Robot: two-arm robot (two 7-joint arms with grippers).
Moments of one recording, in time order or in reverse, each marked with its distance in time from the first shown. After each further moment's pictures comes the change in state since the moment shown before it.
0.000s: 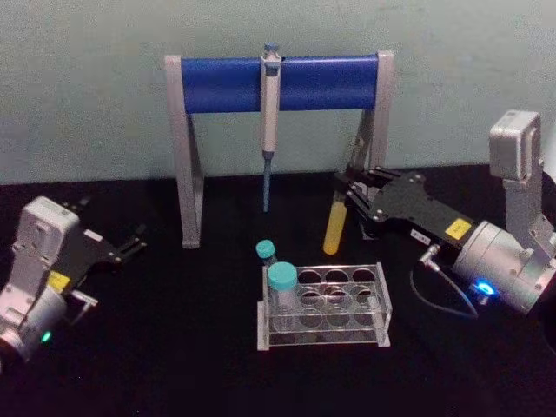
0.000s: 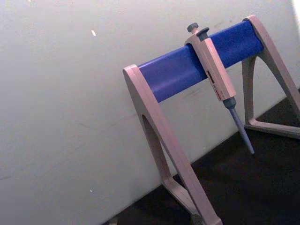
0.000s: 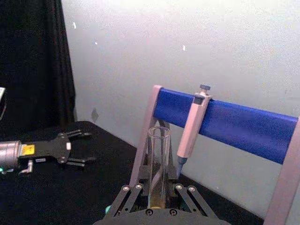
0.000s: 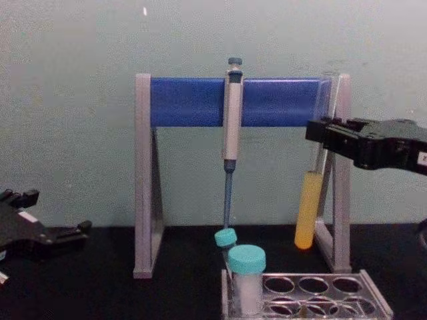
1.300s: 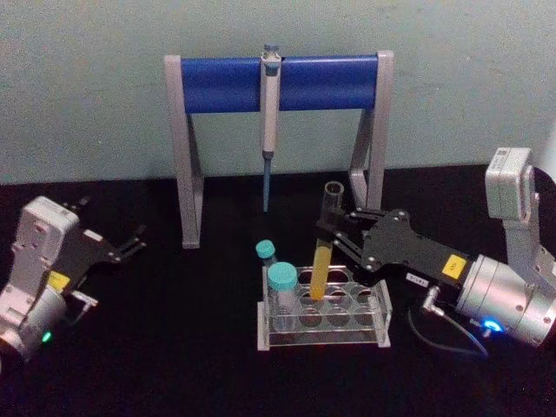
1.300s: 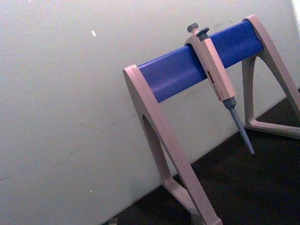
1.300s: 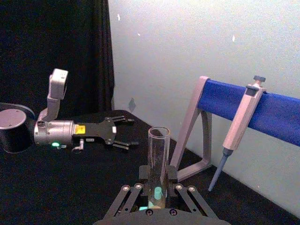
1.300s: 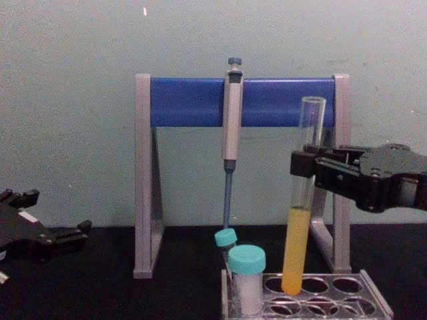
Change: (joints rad) left arm 0.000 0.000 0.000 0.000 0.000 0.000 0.000; right arm -0.041 0.085 -0.054 -0.050 0.041 -0.031 0.108
